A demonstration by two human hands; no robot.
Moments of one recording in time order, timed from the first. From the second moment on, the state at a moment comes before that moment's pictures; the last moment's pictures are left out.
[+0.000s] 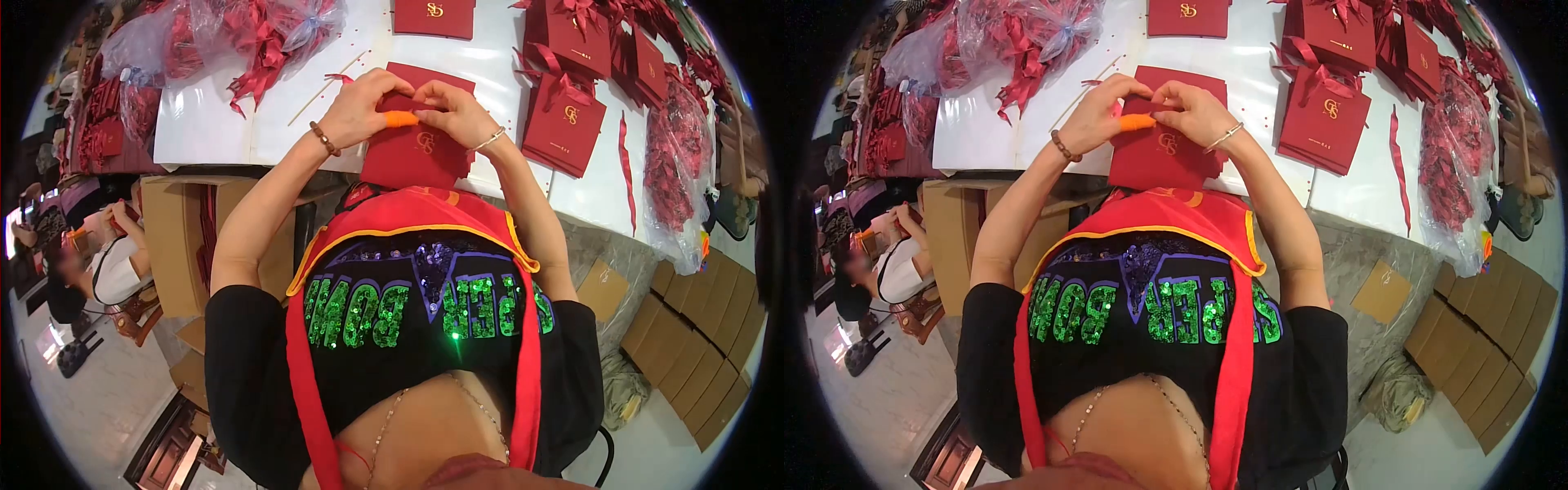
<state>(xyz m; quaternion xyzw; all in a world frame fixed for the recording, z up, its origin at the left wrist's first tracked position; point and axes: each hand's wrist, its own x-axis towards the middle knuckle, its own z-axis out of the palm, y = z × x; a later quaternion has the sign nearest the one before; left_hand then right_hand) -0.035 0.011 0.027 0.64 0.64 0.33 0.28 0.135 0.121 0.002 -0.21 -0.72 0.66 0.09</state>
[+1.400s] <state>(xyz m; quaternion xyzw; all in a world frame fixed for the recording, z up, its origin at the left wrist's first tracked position) -0.067 0.061 -0.004 0.36 0.56 0.36 0.65 0.132 0.101 0.018 -0.16 -0.92 0.33 0.12</state>
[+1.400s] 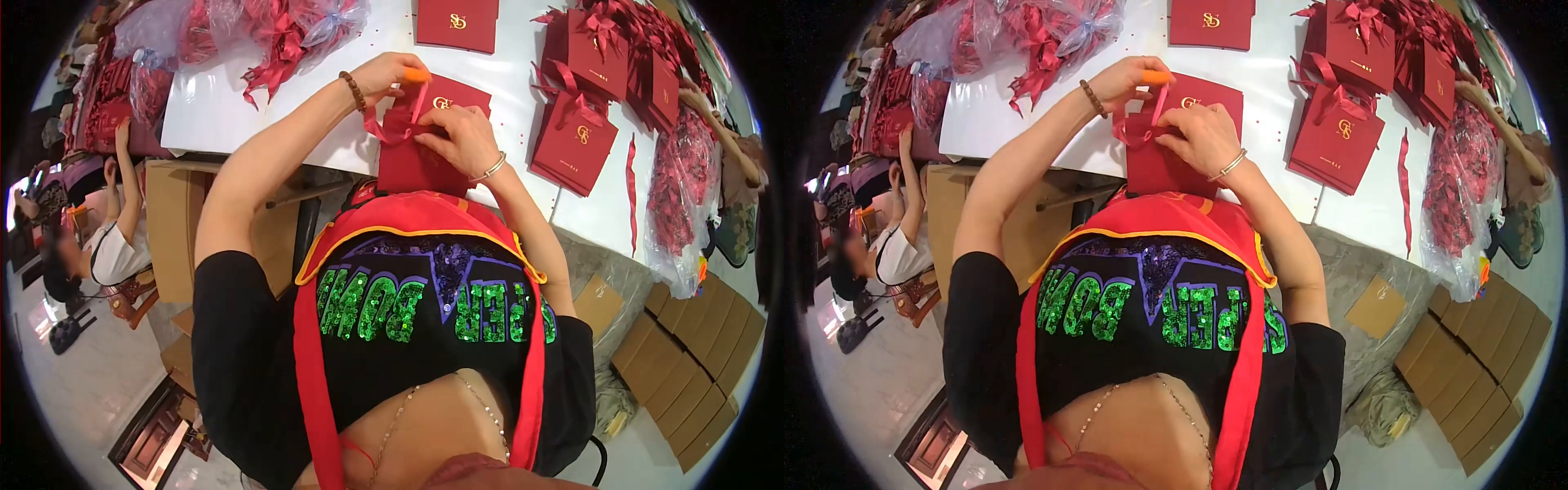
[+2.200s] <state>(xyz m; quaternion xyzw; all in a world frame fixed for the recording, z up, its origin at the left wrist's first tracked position) -0.061 -0.011 0.014 0.50 0.68 0.24 0.49 0.183 0.116 -0.018 -0.37 -0.73 0.57 0.08</state>
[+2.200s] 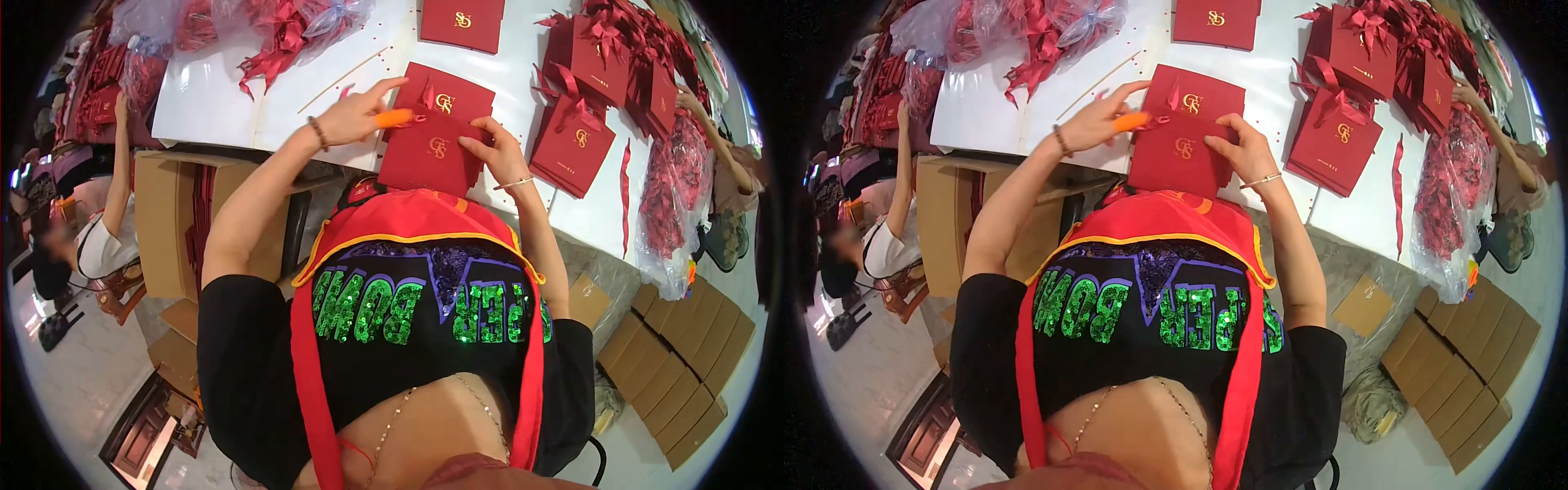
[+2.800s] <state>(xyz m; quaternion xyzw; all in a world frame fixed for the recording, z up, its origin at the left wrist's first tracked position) -0.157 -0.110 0.008 0.34 0.66 0.49 0.45 0.180 0.118 -0.028 -0.39 -0.68 0.62 0.08</state>
